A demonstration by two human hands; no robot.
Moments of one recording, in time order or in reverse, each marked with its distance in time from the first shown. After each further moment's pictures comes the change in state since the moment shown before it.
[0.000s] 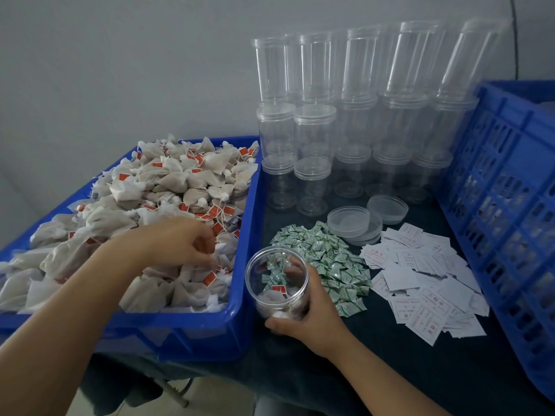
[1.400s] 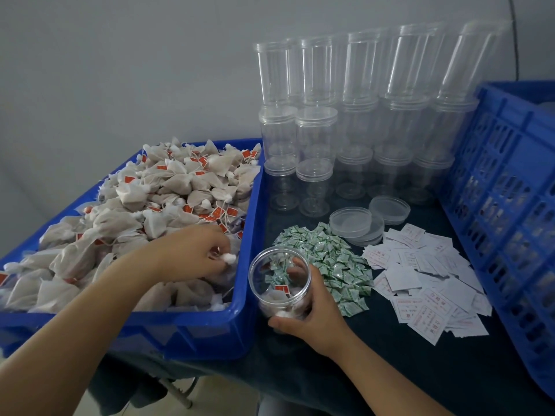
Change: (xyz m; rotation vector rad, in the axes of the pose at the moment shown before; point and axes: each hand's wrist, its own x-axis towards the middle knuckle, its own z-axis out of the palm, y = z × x) left_hand -0.010 0.013 0.013 0.019 0.153 0.162; right_hand 0.000 -0.002 0.001 -0.012 0.020 -0.050
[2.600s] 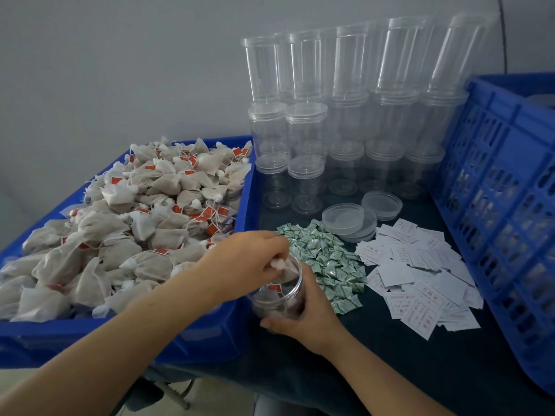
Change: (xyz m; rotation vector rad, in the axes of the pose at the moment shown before) left_hand 0.023 0.074 0.026 0.050 0.352 0.329; right_hand 0.004 0.008 0.000 0.106 -0.002 0.037
